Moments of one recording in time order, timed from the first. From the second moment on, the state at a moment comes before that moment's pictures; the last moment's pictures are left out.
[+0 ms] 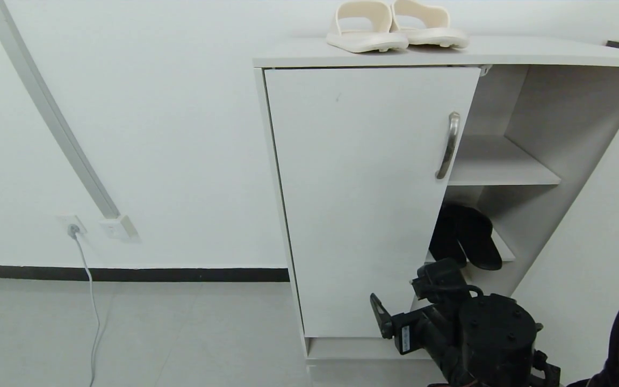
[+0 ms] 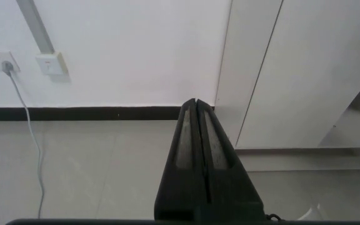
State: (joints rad) left arm 0.00 0.00 0.00 0.00 0.01 -0.01; right arm 0.91 1.95 -0.43 -1.33 -0.60 0.08
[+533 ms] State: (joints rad) left arm 0.00 0.00 0.00 0.00 0.01 -0.01; right arm 0.91 1.95 -0.43 -1.34 -0.60 0.07
